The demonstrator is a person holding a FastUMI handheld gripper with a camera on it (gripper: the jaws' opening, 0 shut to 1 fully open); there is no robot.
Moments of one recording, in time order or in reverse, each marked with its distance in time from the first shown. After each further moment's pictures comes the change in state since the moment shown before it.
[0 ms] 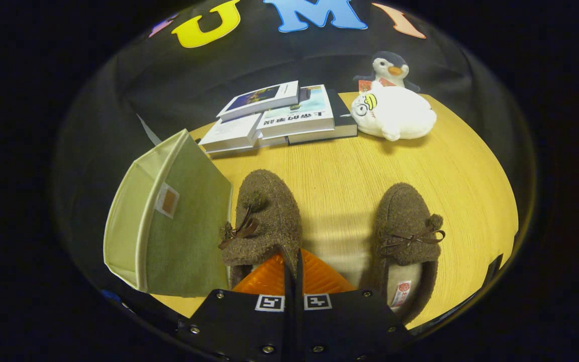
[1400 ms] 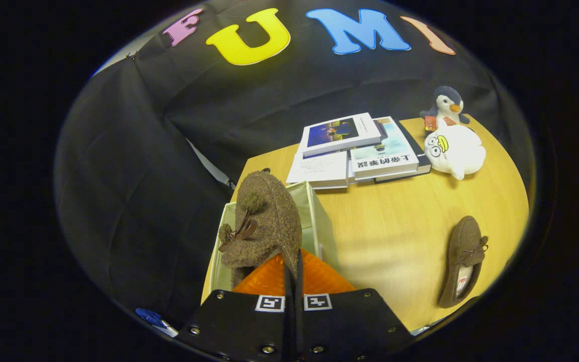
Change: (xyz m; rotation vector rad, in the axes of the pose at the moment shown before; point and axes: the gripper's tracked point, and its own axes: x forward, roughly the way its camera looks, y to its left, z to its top) arm -0.042 0.186 0.067 0.013 -0.046 0.199
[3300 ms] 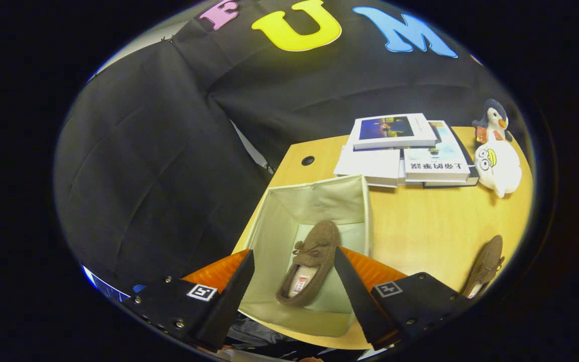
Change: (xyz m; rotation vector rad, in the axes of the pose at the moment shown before) arm -0.004 0.025 -0.001 -0.150 0.027 0.198
